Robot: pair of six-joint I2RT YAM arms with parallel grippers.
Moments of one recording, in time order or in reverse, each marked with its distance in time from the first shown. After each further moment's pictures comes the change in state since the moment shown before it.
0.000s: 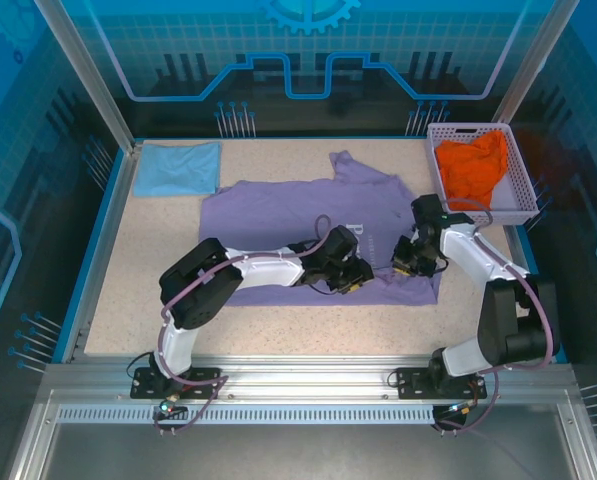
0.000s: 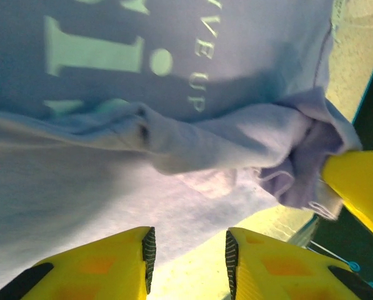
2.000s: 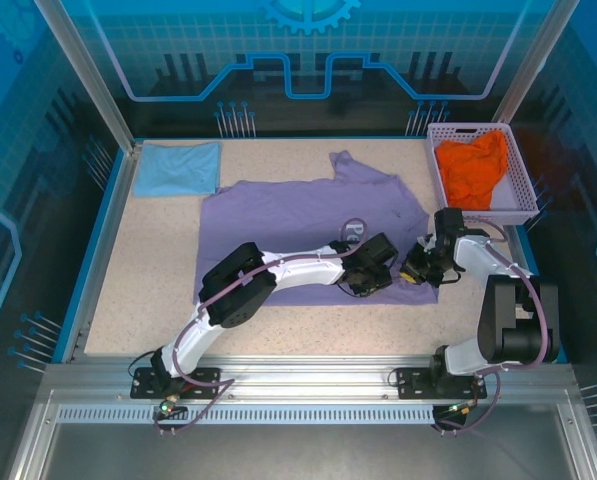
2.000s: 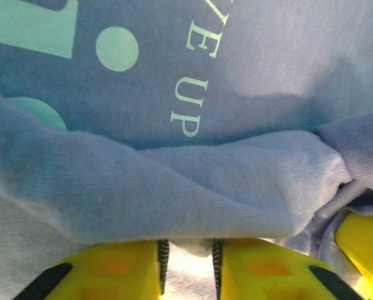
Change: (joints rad) left arm -0.102 0.254 0.437 -0.396 -0.228 -0.089; right arm -0.163 0.001 -0.132 0.138 -0.171 -0.014
